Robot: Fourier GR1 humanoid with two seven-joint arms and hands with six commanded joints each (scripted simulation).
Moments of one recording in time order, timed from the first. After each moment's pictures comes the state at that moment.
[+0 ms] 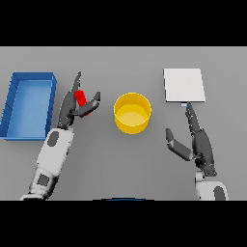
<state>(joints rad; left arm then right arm) -0.50 0.01 0.04 -0.89 -0.23 0.16 -0.24 0.15 -0.04 0.13 -1.73 0.22 -0.03 -0.13</state>
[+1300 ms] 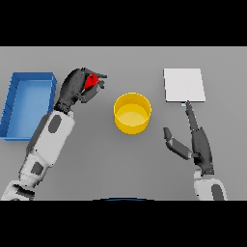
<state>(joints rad) -0.63 0.15 -0.17 -1.00 -0.47 0.15 -0.14 0.12 -0.05 0.14 -1.70 0.29 -0.07 -0.15</state>
